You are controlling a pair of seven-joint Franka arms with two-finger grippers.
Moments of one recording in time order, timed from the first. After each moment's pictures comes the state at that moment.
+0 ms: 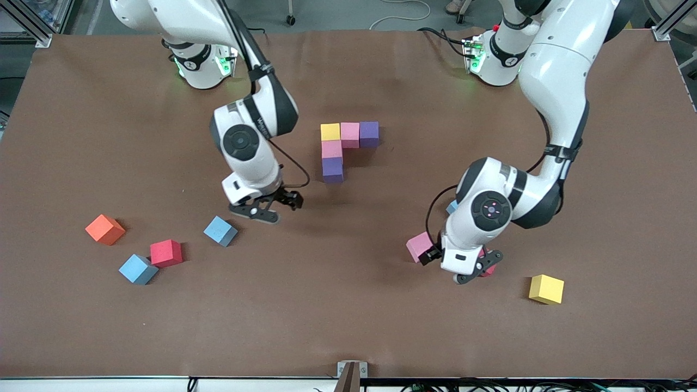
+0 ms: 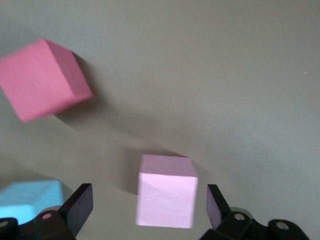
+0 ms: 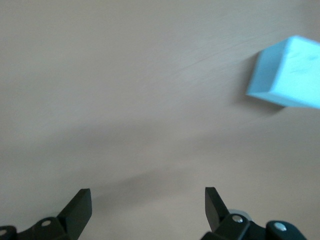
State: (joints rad) left arm -0.26 0.75 -0.23 -1.39 0.15 2.17 -1.06; right arm 0.86 0.45 -0.39 -1.85 0.20 2.26 0.68
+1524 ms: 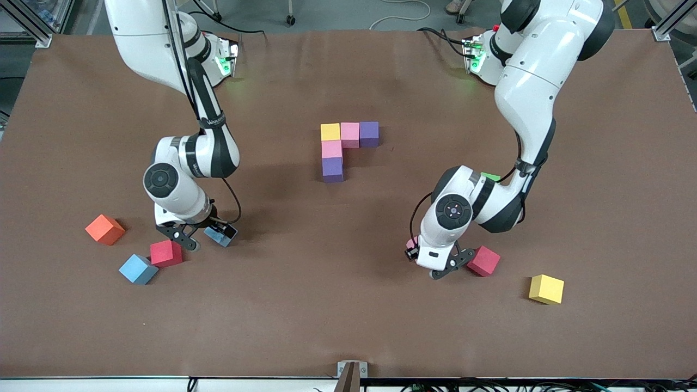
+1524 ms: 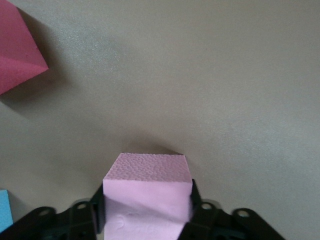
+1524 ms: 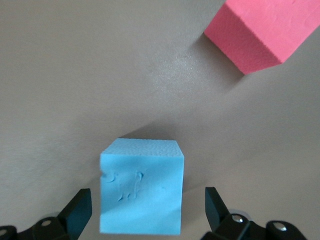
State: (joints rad) left arm -0.30 0.84 -0.23 -1.41 0.24 2.25 -1.11; right arm 0.69 0.54 -0.47 -1.99 0.29 2.47 0.57
